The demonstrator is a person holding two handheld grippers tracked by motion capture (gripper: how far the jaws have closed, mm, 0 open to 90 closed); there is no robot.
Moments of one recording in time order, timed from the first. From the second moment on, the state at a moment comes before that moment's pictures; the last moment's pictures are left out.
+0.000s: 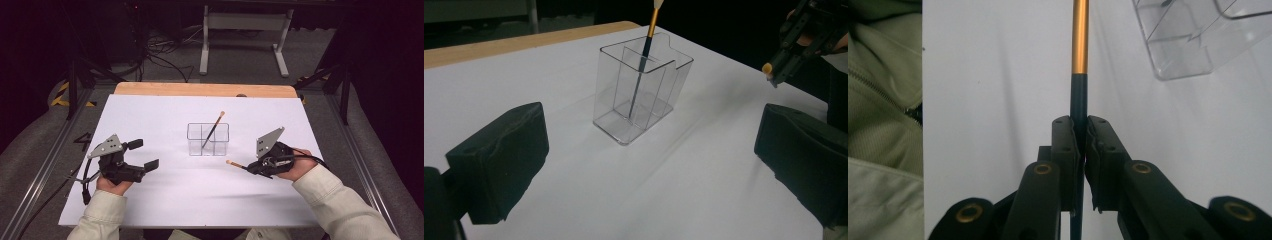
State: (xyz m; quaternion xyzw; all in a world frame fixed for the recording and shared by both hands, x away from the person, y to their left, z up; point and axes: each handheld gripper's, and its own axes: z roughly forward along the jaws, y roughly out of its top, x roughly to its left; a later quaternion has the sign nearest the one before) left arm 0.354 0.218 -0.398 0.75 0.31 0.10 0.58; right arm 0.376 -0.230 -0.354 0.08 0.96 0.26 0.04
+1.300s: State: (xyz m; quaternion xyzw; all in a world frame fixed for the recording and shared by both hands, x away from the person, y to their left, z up) left arm 0.353 0.230 -0.404 0.73 0.32 0.13 0.59; right arm 0.381 -0.236 -0.332 0.16 0.86 0.47 0.12
